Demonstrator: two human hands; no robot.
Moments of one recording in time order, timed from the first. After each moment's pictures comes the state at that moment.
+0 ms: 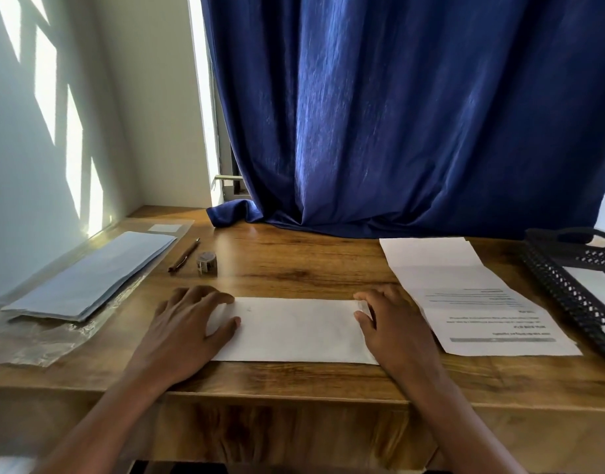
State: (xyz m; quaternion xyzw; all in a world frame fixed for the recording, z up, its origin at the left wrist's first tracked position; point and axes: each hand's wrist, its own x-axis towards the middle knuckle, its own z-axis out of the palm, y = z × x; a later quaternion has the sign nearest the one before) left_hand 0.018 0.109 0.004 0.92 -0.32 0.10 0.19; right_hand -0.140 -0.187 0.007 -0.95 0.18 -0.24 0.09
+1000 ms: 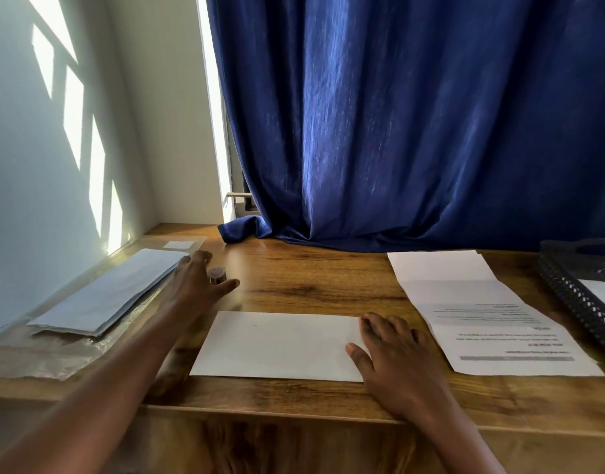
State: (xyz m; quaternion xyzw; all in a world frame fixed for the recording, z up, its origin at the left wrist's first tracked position) left_hand 0.102 0.075 0.043 0.93 -0.17 0.10 0.30; right_hand -0.147 -0.182 -0.002 -0.99 0.16 -0.06 0.02
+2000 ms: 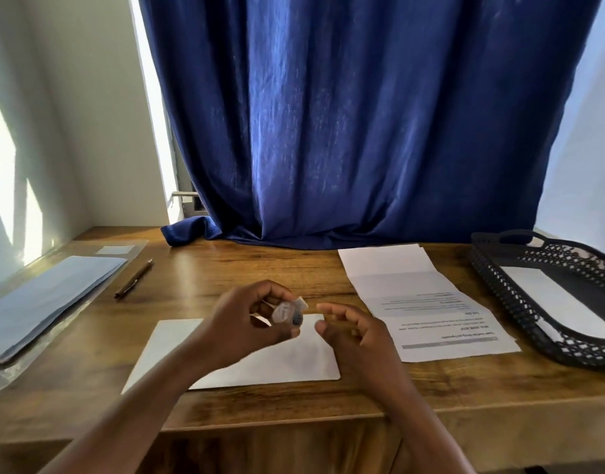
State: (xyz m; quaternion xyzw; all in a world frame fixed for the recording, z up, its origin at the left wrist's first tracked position) left_hand -0.019 -0.016 0.047 0.73 -0.49 -0.05 0.47; right_hand -0.165 -0.196 0.014 -0.83 0.15 -0.24 0.48
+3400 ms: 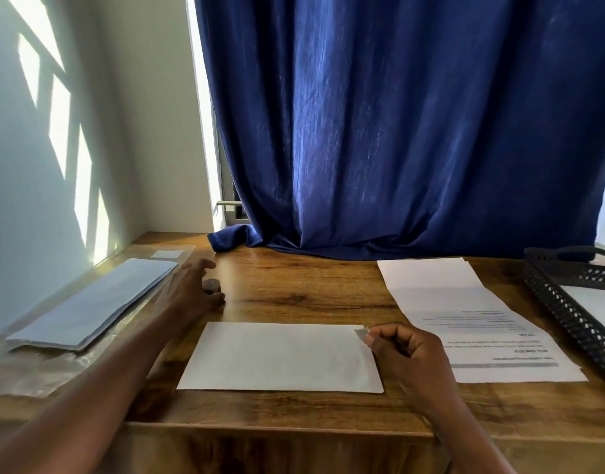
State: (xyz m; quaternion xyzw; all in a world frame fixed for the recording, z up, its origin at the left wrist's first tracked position) left_hand 0.129 0.070 0.038 0.93 -0.22 0.08 0.27; right_hand -0.162 -0.207 0.001 -0.77 0.14 -0.28 0.56
